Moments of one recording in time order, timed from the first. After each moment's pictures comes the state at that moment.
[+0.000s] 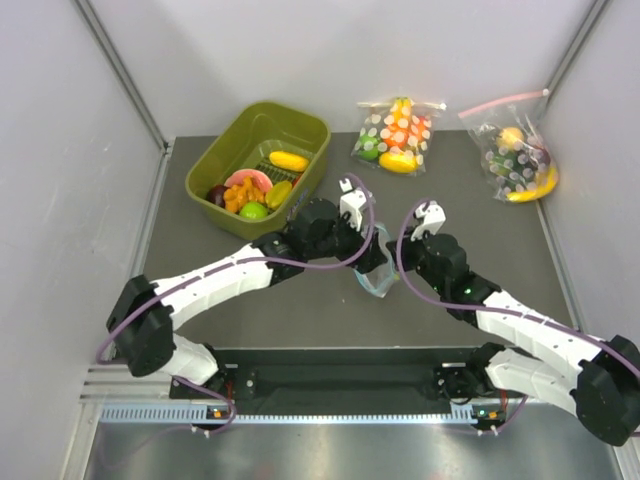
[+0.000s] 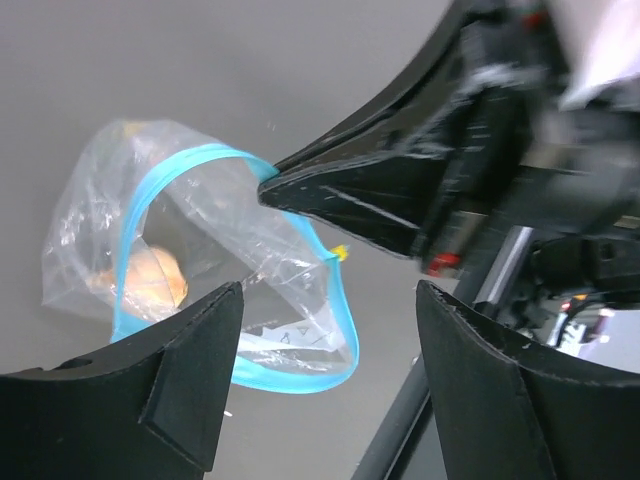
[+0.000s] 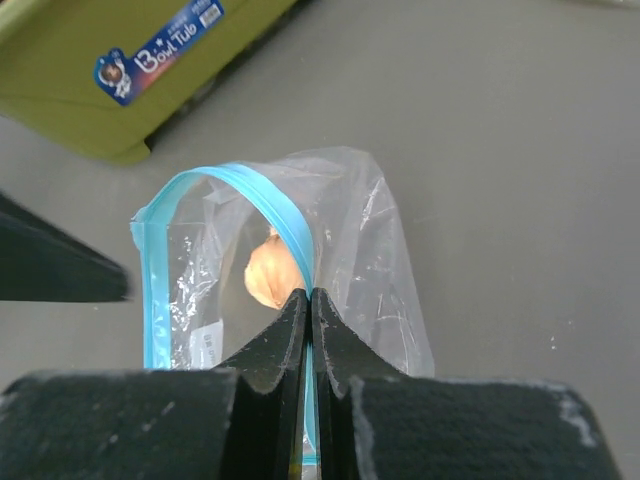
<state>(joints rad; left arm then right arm) -0.89 1.44 1.09 -0.06 0.23 -0.32 0.66 0.98 0.50 0.19 0.17 0.34</state>
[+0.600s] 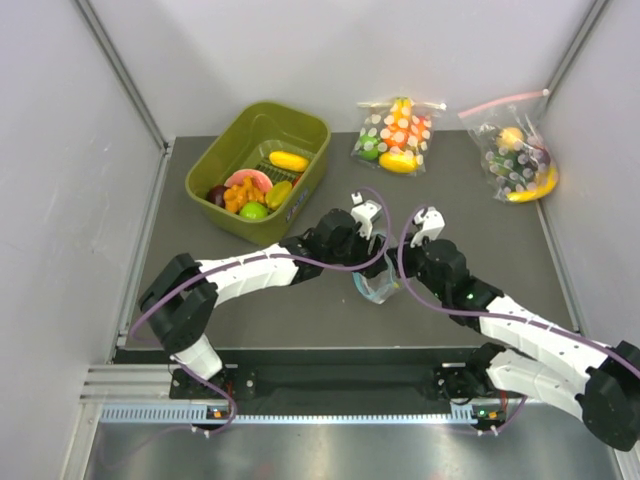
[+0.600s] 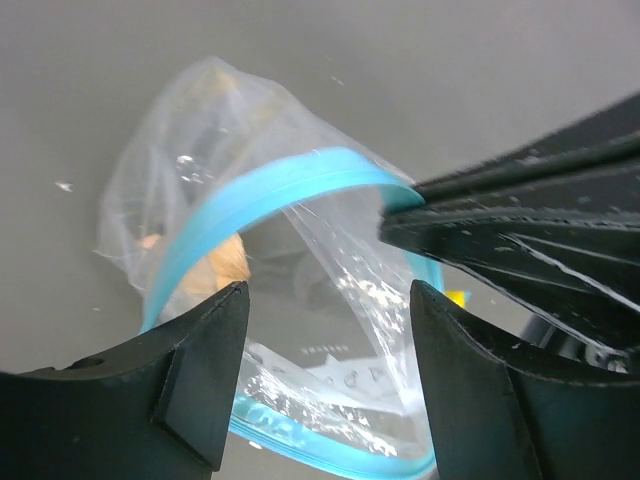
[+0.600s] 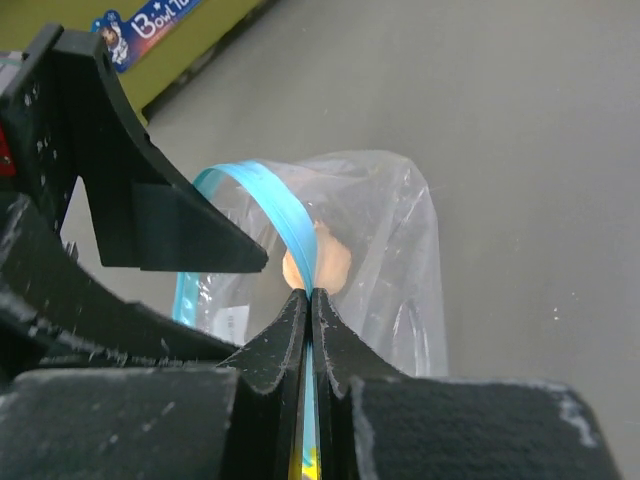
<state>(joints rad) -0.89 1.65 1.06 0.05 0.16 -0.33 0.70 0.94 0.48 0.12 0.20 0.35</state>
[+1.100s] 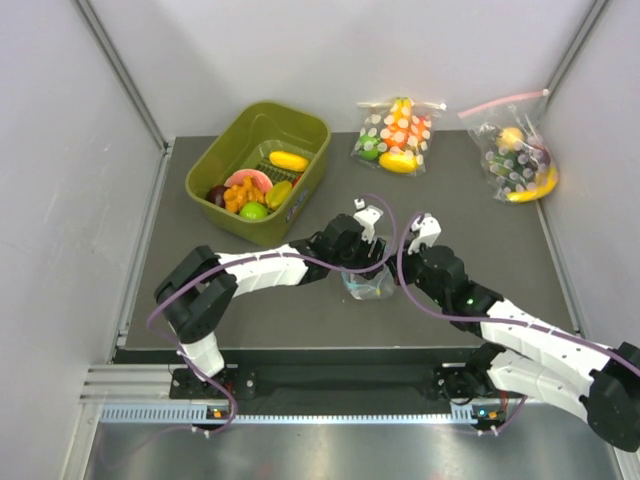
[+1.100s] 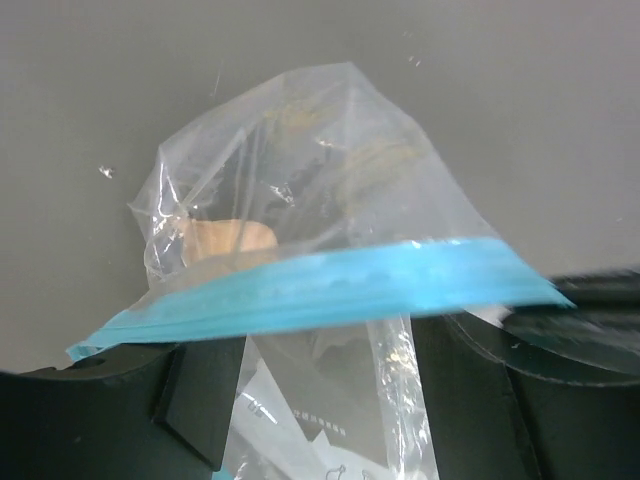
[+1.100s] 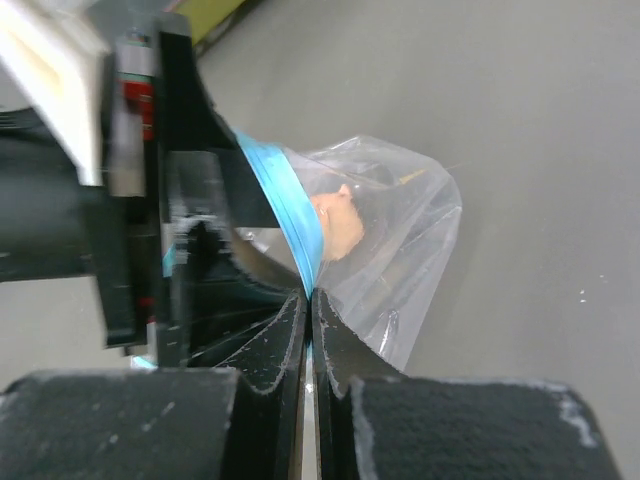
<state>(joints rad) -0.89 1.74 1.06 0.09 0.06 -0.29 0.74 0.92 0.45 0.10 0.19 0.36</state>
